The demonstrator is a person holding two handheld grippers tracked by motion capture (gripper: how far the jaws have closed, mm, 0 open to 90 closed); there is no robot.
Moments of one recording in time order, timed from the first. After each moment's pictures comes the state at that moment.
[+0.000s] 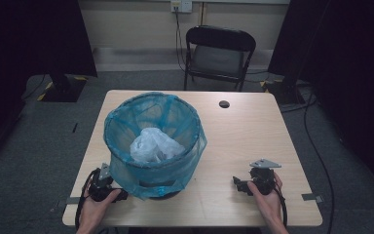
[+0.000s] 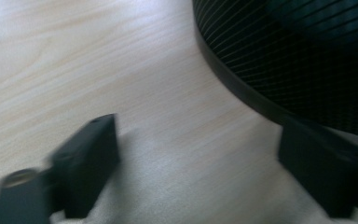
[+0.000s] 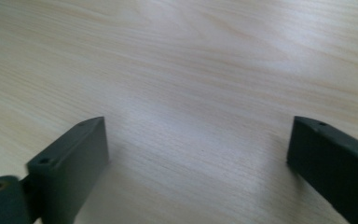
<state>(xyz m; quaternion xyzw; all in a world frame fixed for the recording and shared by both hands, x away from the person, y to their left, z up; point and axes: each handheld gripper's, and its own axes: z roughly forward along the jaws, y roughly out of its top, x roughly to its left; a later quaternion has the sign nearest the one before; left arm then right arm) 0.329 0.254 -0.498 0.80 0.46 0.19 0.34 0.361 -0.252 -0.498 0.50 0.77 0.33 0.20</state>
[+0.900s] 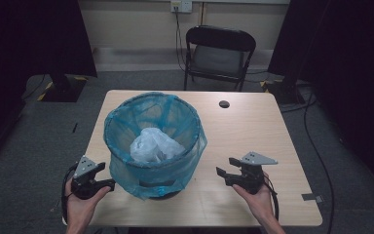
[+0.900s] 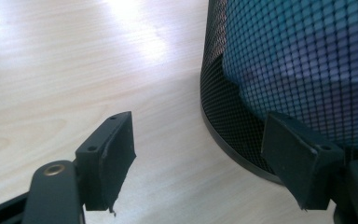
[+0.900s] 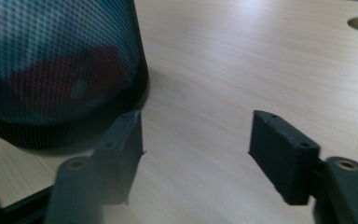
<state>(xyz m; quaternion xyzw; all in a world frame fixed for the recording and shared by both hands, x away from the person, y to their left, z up) 0.315 0.275 -0.439 0.75 0.46 0.22 0.42 0.346 -0.201 -0.436 0.40 0.77 0.47 0.17</state>
